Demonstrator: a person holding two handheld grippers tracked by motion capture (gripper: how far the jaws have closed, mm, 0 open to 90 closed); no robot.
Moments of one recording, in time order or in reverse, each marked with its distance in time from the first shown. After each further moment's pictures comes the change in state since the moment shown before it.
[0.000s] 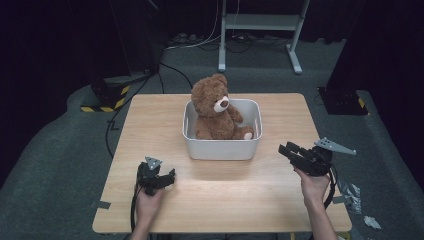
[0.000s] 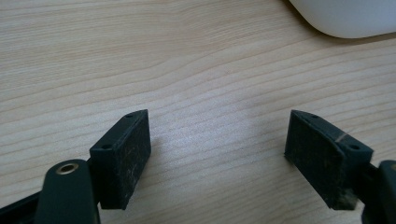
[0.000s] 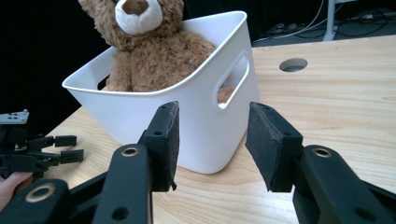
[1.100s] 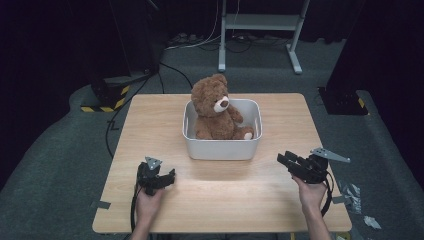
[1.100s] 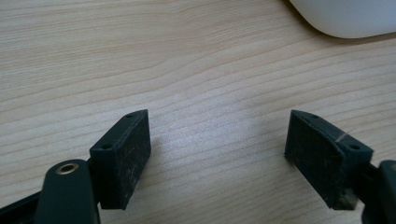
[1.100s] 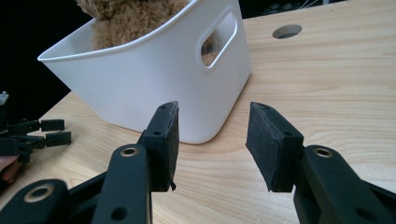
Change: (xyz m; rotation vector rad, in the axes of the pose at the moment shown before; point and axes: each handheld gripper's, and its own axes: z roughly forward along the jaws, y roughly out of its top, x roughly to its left) left arm 0.000 0.000 0.000 0.000 0.000 0.000; right arm -0.010 -0.032 0.006 0.045 -0.023 0.045
